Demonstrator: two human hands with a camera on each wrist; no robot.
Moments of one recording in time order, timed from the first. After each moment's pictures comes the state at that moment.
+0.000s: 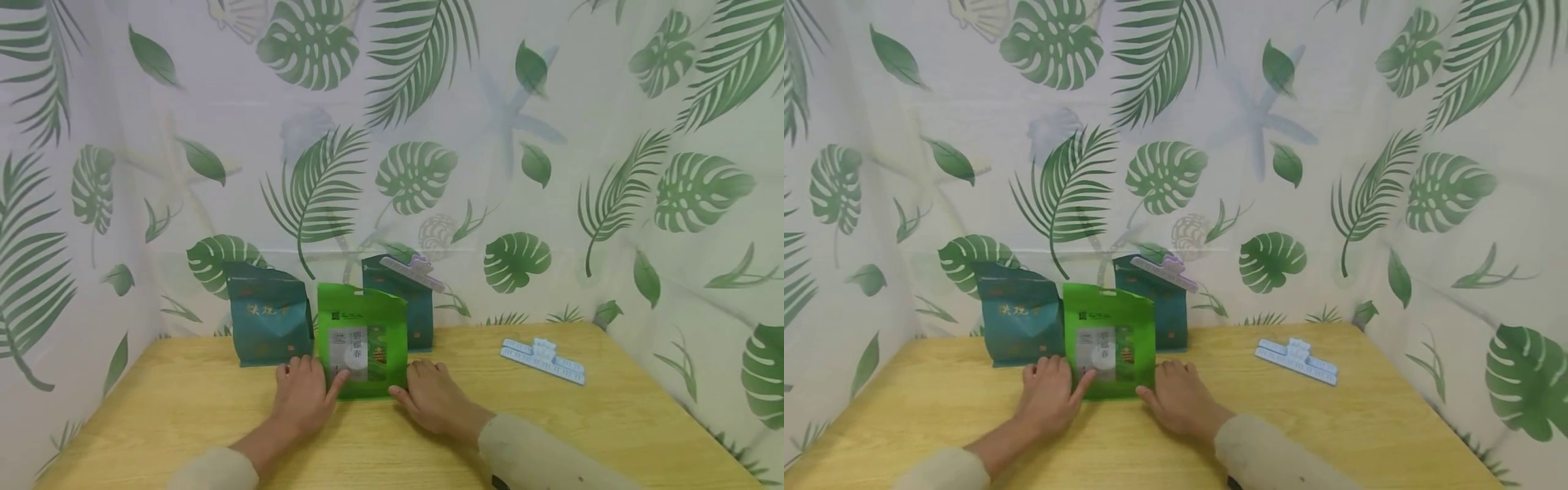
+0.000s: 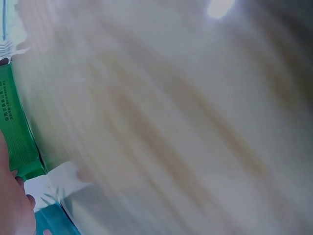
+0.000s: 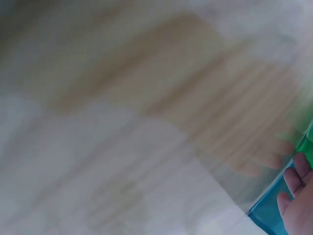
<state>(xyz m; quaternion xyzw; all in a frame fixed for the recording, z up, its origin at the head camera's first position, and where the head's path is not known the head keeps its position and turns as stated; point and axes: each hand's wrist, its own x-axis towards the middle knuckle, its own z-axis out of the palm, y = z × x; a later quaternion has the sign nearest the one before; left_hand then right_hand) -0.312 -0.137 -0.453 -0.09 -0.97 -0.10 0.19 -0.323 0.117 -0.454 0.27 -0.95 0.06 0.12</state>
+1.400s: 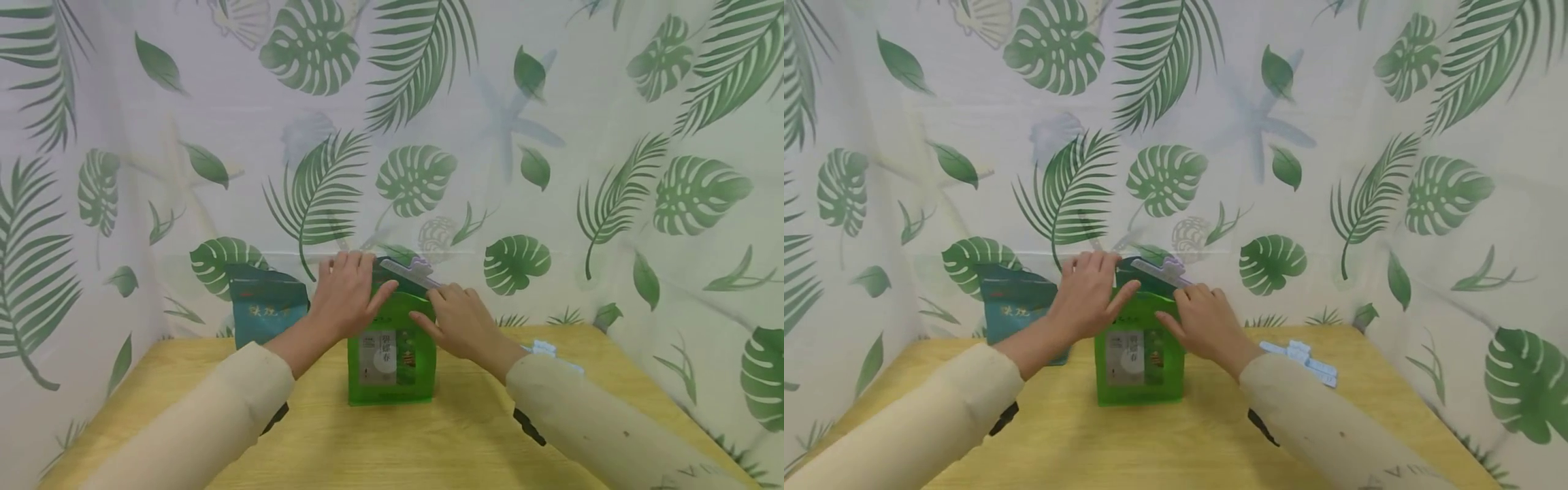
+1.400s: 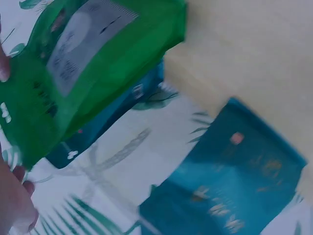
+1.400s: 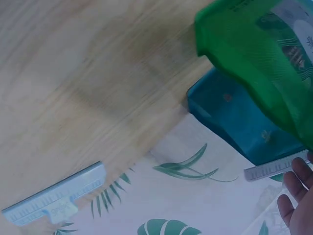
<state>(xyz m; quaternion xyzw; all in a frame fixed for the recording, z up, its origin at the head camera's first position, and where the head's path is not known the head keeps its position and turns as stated) -0.344 -0.082 -0.295 -0.24 -0.92 -0.03 0.32 -0.350 0.150 -0.337 0.27 -0.91 -0.02 0.32</state>
